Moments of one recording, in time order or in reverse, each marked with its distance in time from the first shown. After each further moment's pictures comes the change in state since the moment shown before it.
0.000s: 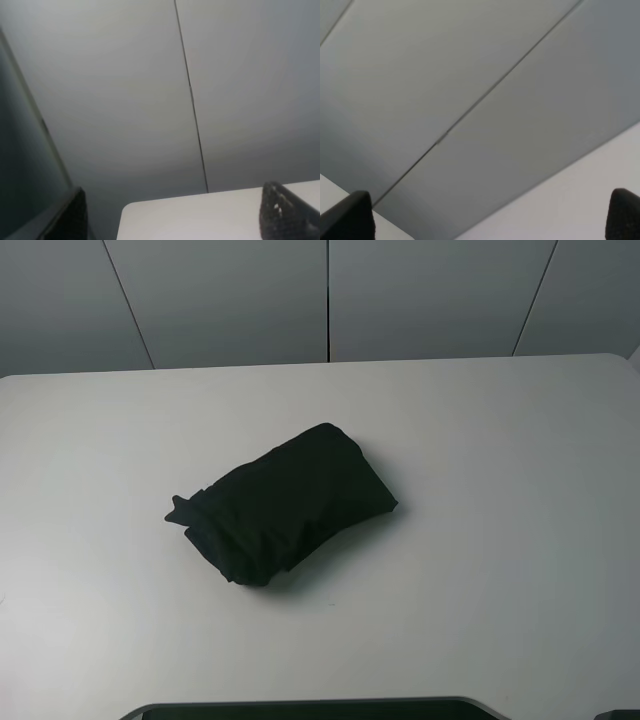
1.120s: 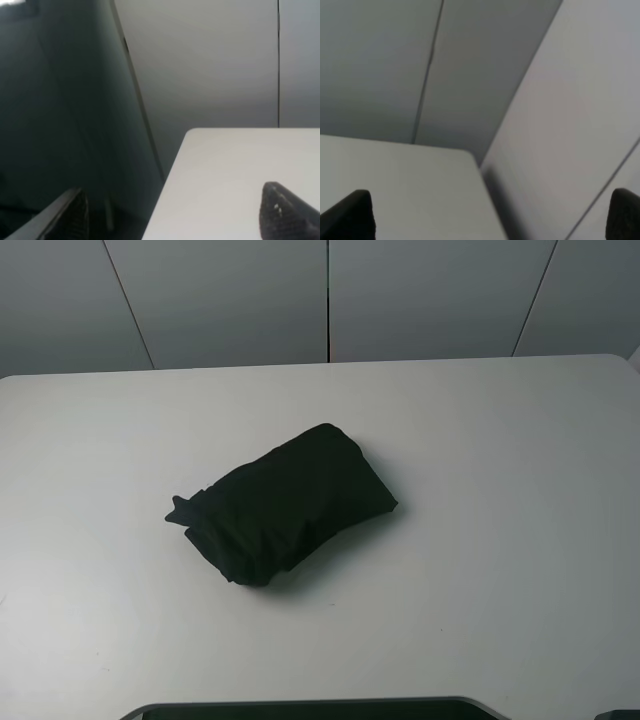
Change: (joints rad) left arm 0.359 -0.286 0.380 -0.114 0.041 0.076; right arm -0.723 -0.515 0.529 0.477 0.002 0.228
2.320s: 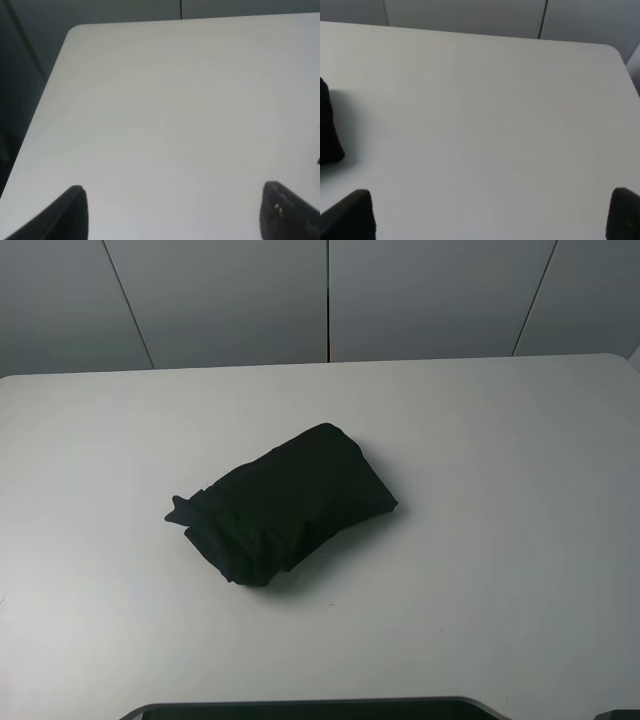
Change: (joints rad) left arm -0.118 -0.003 0.369 -0.158 -0.138 -0.110; right arm 0.131 0.000 0.461 0.162 -0.122 0.082
